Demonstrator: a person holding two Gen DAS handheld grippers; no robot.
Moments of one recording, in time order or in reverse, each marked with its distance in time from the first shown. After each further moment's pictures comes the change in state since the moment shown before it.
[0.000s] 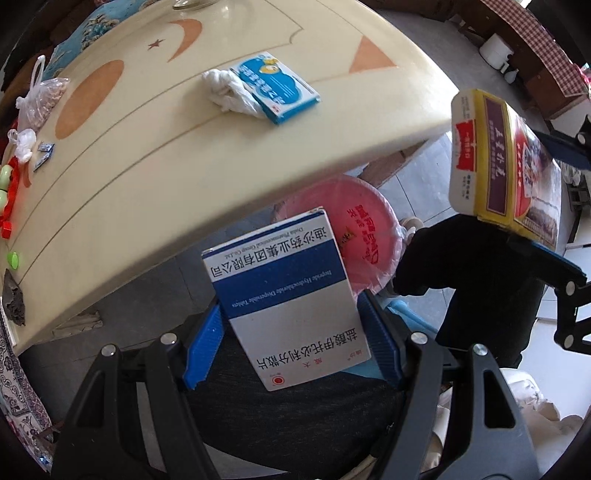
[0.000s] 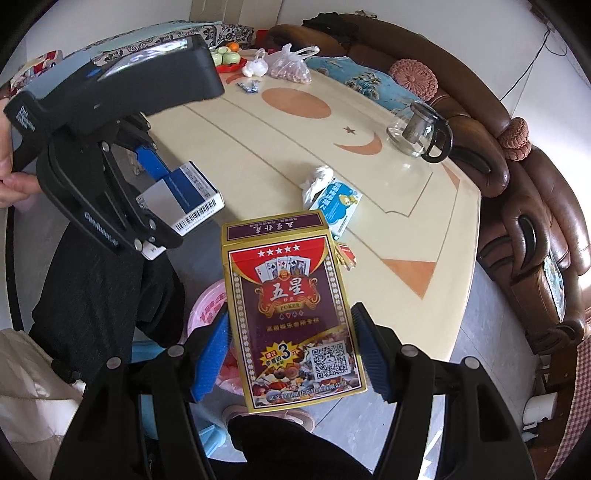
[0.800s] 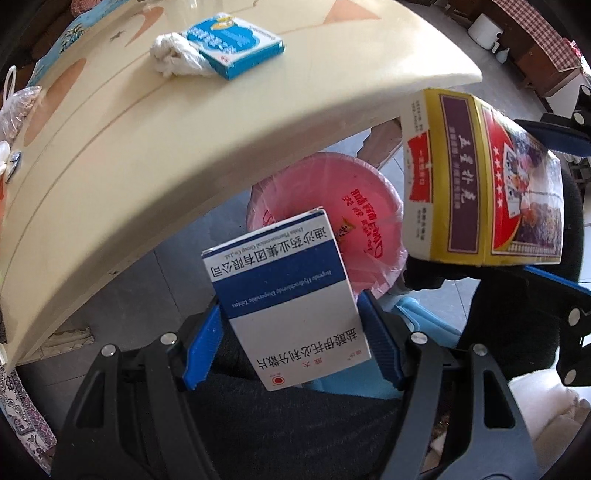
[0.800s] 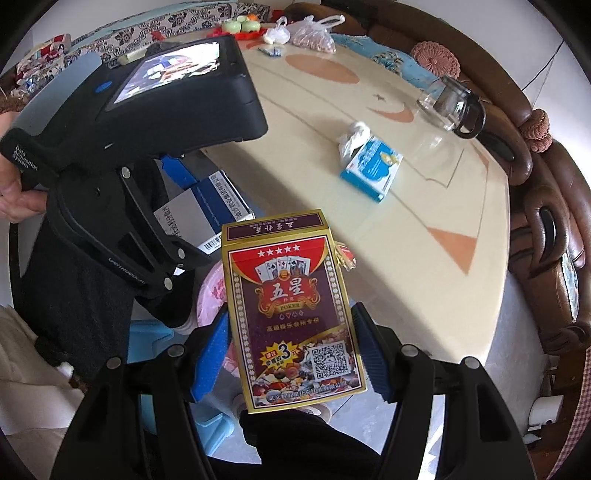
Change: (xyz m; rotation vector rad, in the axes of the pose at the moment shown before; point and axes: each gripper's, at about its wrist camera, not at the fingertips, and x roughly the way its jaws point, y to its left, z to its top) left arm 0.087 -0.023 -0.012 0.065 -0.003 0.006; right arm 0.072 0.024 -0.026 -0.024 0.078 0.060
